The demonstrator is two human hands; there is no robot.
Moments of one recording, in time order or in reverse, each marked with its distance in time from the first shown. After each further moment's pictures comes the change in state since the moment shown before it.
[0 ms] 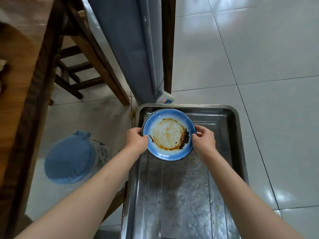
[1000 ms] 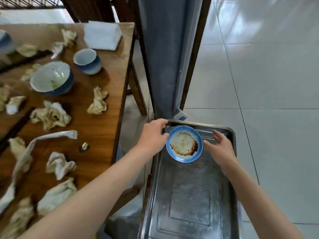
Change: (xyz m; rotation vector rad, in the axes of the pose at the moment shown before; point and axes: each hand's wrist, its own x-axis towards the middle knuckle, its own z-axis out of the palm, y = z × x) left_hand -0.109 0.072 -0.124 0.179 -0.023 0.428; right_hand -0.122 -0.096 -0.056 -0.182 -0.063 -0.162
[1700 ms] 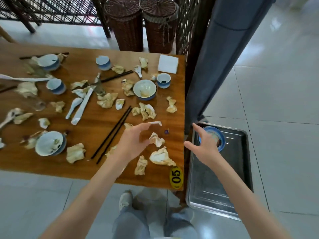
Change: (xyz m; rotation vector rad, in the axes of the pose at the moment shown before) left_hand -0.187 -0.115 -0.273 0.085 0.099 0.101; right_hand -0.260 -0.150 0.110 -0.286 -0.175 -0.411
